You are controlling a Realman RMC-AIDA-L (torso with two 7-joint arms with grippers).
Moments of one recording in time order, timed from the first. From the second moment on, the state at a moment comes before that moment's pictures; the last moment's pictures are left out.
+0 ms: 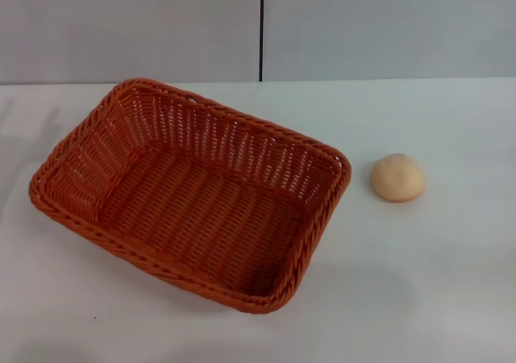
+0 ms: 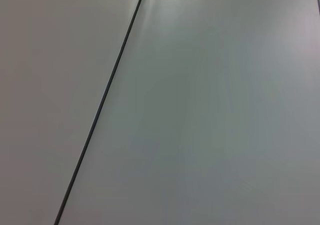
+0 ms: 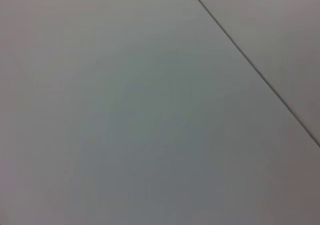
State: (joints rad) left arm -0.31 -2.06 0.39 0.20 1.01 1.83 -0.75; right arm 0.40 2.07 -0.02 -0.10 -0.85 -1.37 0.71
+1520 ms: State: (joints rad) left arm -0.46 -2.01 0.59 1.13 1.80 1.65 -1.84; right arm 0.37 2.07 -0.02 -0.10 -0.86 -1.36 0.72
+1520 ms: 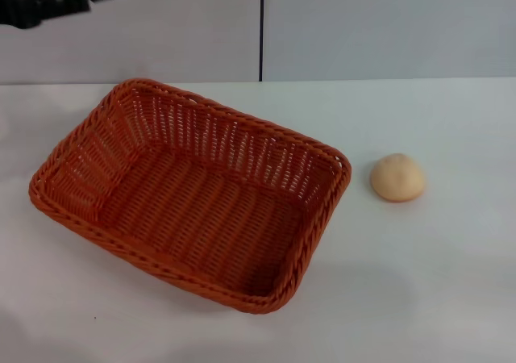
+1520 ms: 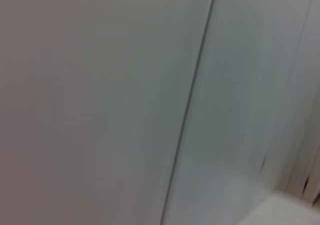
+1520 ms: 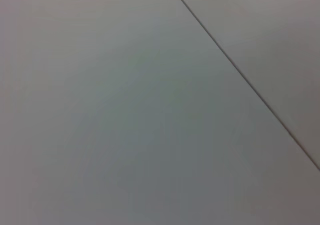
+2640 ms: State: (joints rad) left arm -0.55 -2.06 0.84 1.21 2.32 1.38 -2.04; right arm 0.37 2.07 -0.03 -0.09 -0.86 -1.35 0.73
